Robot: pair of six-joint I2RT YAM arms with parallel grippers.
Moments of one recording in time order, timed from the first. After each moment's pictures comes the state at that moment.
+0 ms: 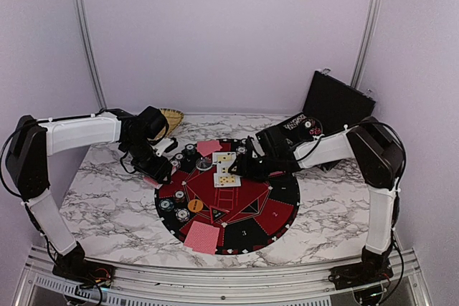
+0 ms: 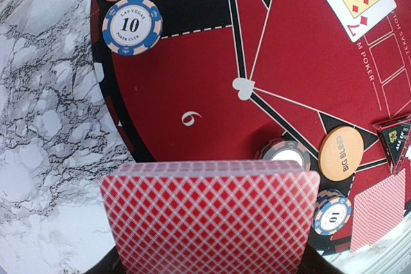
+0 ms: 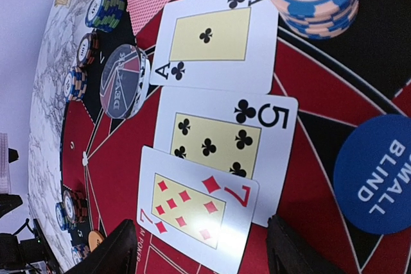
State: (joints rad) left arm -0.56 1.72 1.28 -0.87 0.05 -0.02; right arm 0.66 2.03 1.21 0.04 -0.30 0.70
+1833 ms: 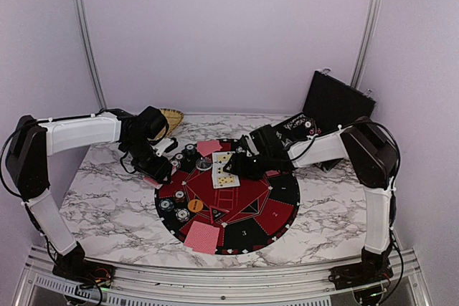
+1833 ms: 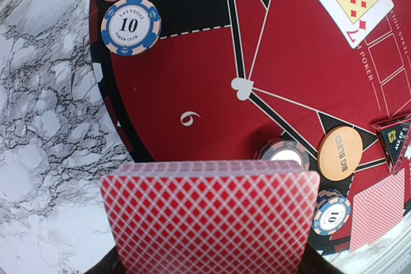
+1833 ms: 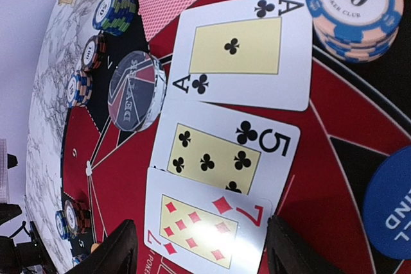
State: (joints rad) left arm -0.56 1.72 1.28 -0.87 0.06 -0.02; right arm 0.69 2.08 1.28 0.04 -0.28 0.71
